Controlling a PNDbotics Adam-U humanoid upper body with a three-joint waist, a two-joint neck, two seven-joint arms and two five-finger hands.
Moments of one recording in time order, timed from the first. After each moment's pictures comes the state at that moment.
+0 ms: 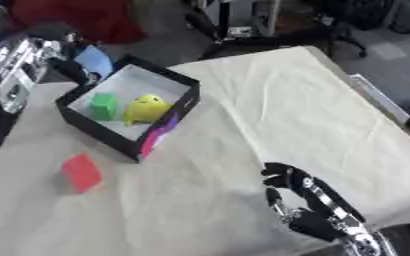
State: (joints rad) left arm -0.97 0.26 -0.27 -0.92 -1.17 0.31 -0.49; right arm 0.07 -0.21 0.11 -1.72 0.17 -0.21 0.44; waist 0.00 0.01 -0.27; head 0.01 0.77
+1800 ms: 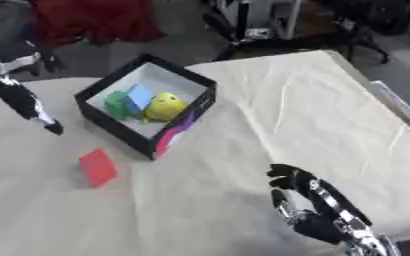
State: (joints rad) left arm -0.61 0.74 -0.40 -1.59 -0.80 0.22 -0.74; right arm 0.07 -0.21 0.10 -1.72 0.18 -0.21 0.43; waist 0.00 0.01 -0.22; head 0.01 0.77
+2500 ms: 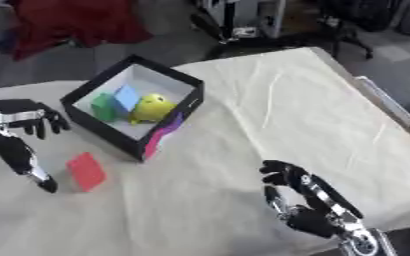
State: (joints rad) left arm -0.54 0.75 -0.45 -1.64 -0.58 0.39 -0.82; right arm 0.07 -0.22 0.10 -1.72 0.18 -0.21 0.43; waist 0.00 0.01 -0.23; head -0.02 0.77
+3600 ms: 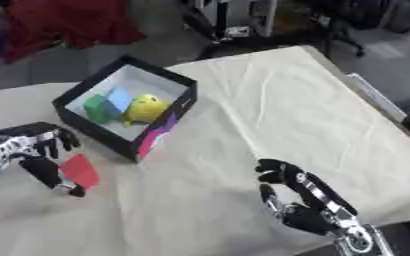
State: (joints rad) left arm -0.52 0.66 -0.56 -1.53 -0.67 0.52 -0.69; right arm 0.07 -0.22 0.10 -1.72 0.18 -0.21 0.43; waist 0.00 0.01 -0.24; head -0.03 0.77
